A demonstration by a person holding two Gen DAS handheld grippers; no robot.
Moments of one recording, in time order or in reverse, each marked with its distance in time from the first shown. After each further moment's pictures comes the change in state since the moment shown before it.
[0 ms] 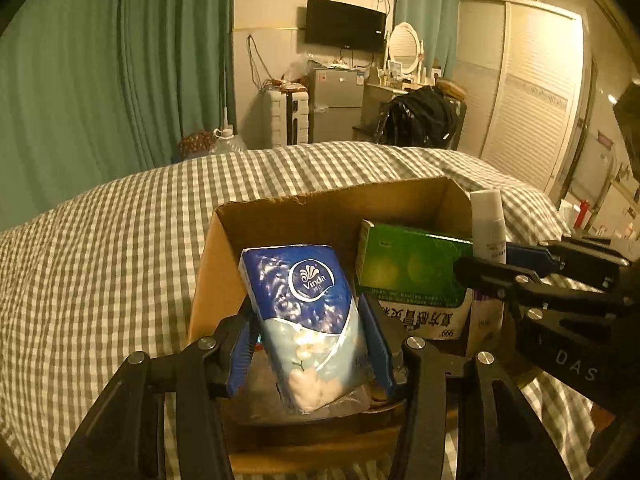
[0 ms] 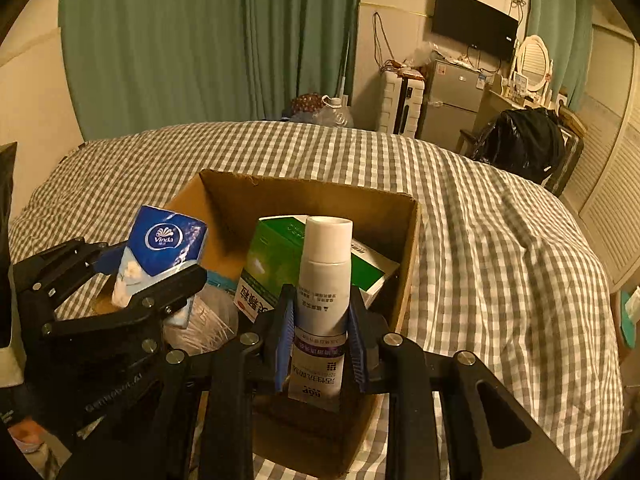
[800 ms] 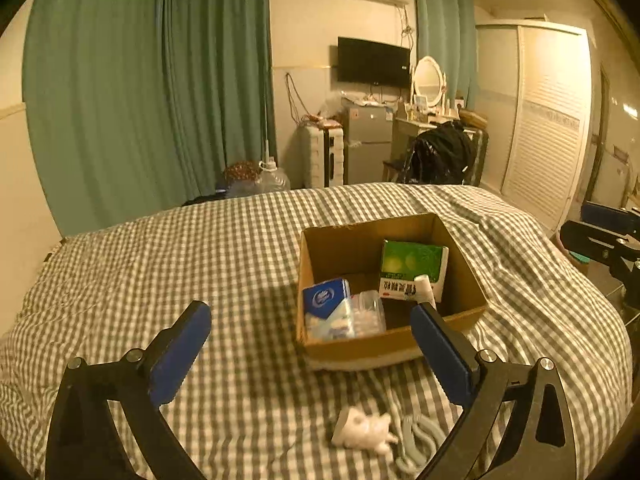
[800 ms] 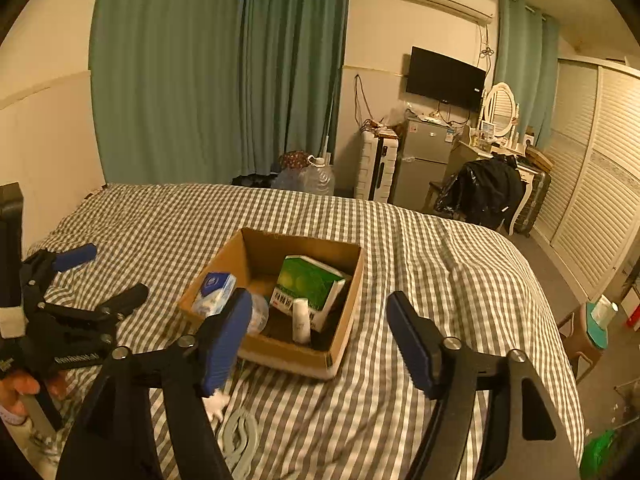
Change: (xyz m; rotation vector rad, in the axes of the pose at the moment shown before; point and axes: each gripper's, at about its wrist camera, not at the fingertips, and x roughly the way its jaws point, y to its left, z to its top) left arm -0.181 0.017 -0.030 -0.009 -0.134 0.136; right arm -0.197 0.026 -0.034 0.002 -0.205 -0.073
